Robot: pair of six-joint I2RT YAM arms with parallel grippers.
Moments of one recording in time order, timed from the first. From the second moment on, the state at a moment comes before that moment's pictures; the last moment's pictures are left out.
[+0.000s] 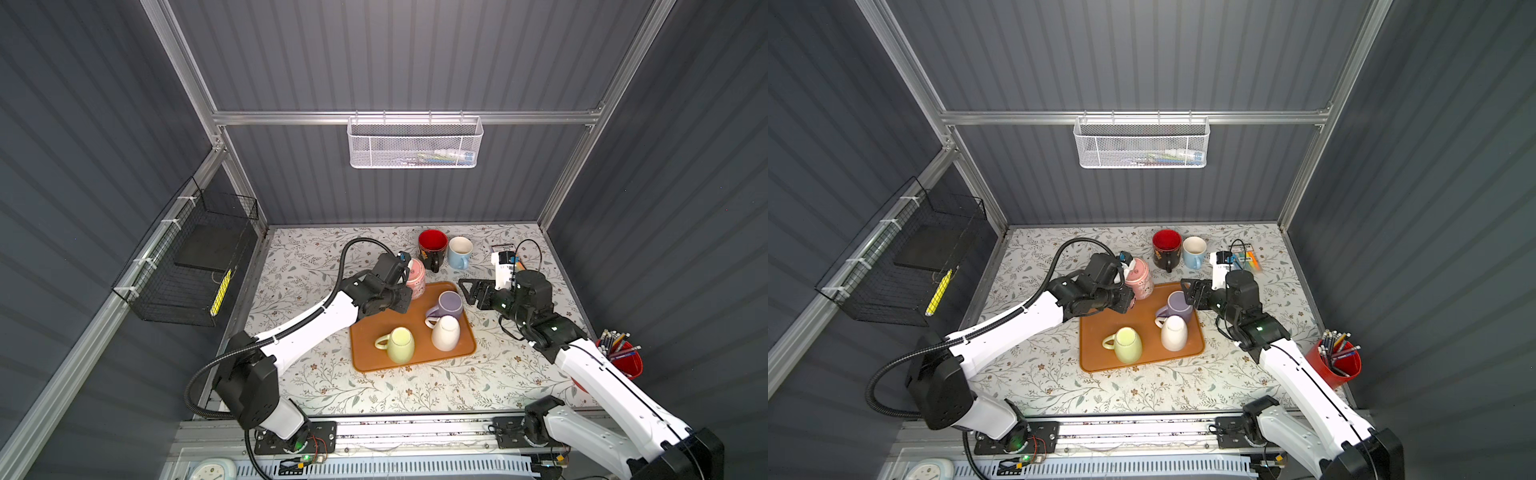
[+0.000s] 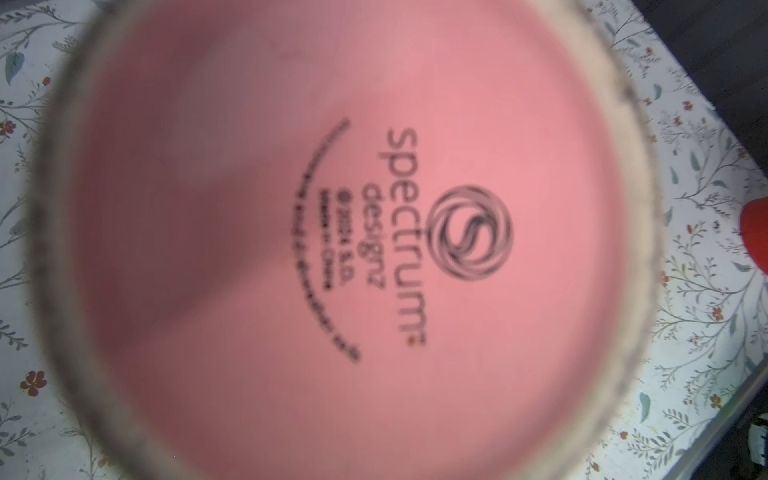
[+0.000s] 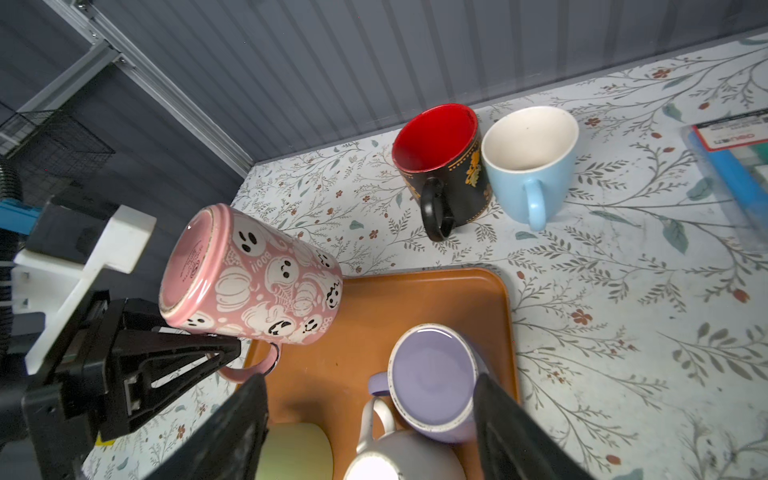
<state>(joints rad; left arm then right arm) -0.78 1.50 1.24 -0.54 0.00 -0.25 0.37 0.95 0.73 -0.17 -0.19 0.44</state>
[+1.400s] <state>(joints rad) -0.60 1.08 0.63 0.51 0.52 -0.64 0.37 0.97 0.56 0.47 -0.88 0.76</state>
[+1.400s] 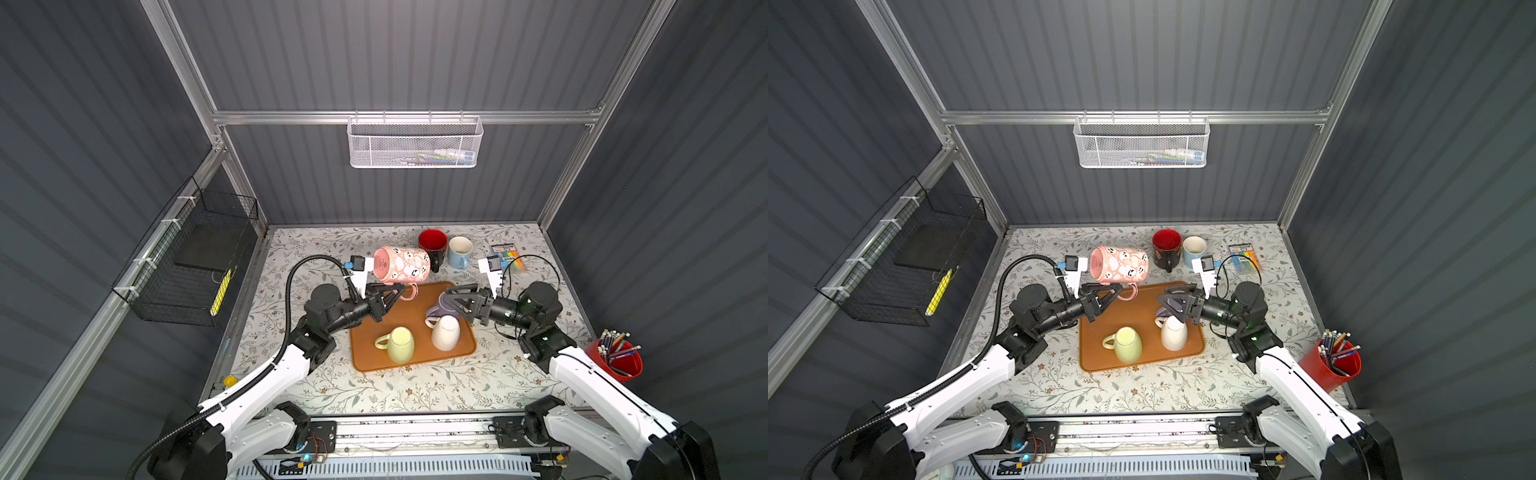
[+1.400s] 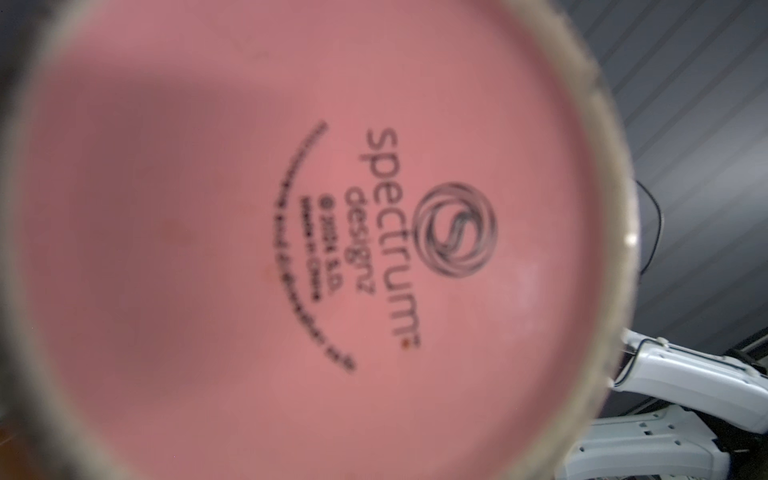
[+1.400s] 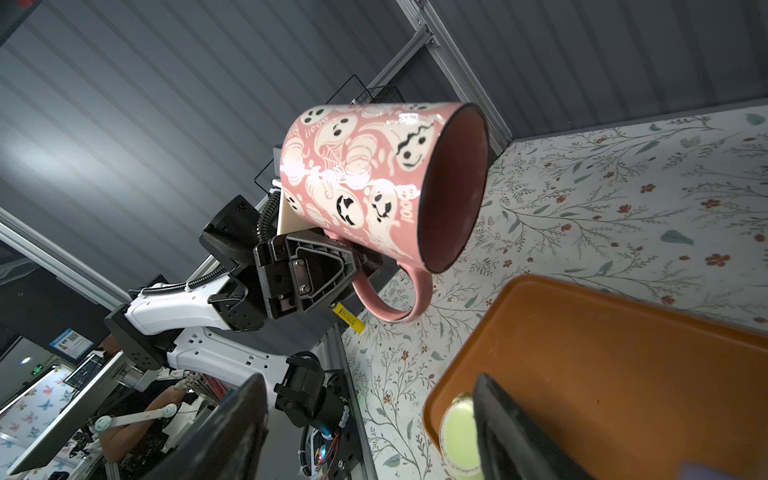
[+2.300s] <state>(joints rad) -0.46 1.40 0.62 1.30 0.76 -1.07 0.43 1.47 0.79 0.97 -1.00 1.03</state>
